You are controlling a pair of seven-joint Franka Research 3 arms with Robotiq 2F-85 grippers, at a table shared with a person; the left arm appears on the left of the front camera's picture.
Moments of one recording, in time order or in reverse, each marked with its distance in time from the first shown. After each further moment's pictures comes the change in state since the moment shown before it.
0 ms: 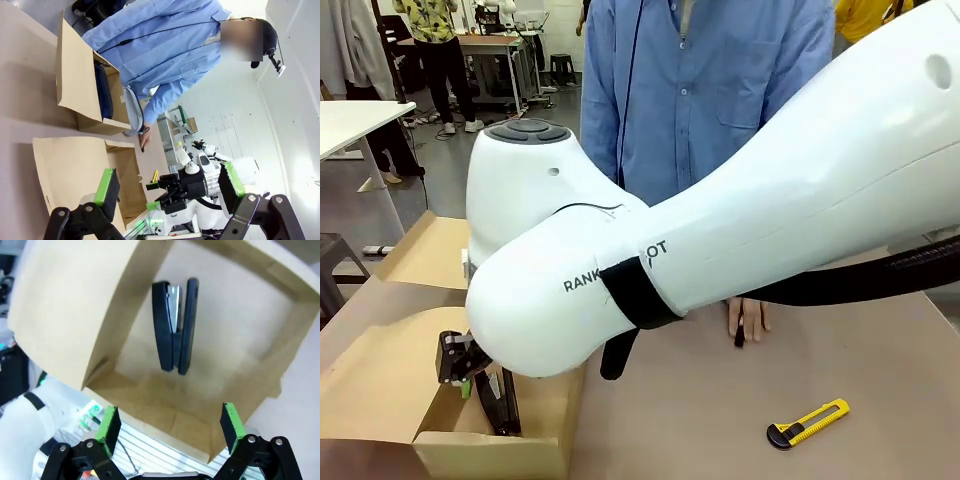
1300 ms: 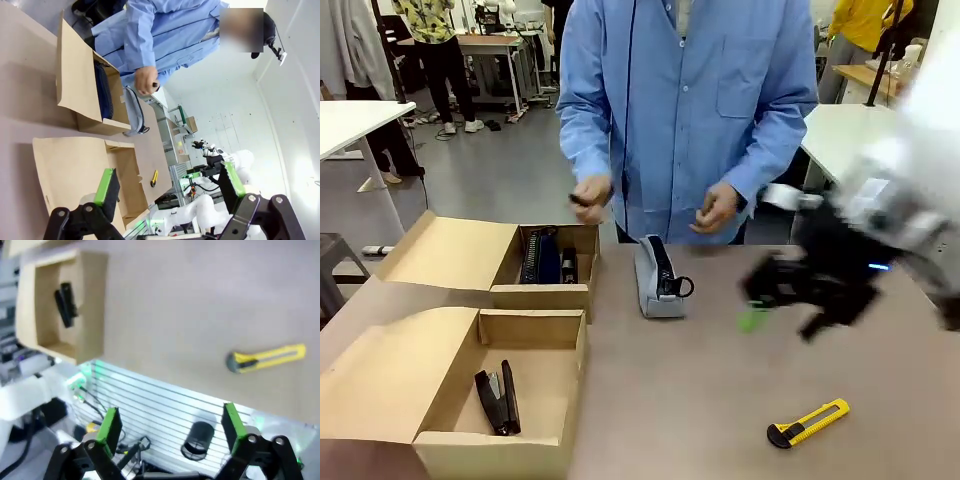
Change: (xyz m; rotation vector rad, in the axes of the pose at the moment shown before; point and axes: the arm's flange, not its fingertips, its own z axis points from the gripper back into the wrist) left arm 0.000 0.000 0.000 0.000 -0.001 -0.001; right arm -0.146 -0.318 0.166 0.164 -0.059 -0.366
